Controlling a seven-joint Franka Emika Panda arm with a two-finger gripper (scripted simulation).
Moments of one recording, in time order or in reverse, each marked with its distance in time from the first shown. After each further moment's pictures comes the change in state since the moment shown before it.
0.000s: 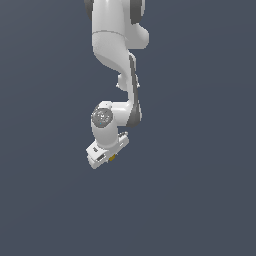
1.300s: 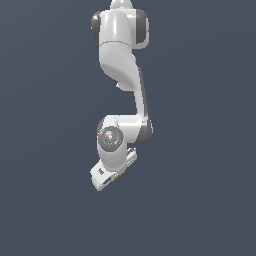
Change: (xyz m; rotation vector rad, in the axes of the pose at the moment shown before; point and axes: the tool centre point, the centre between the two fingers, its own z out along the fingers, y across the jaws) arm 0.090 0.033 -0.013 0.000 0.000 -0.001
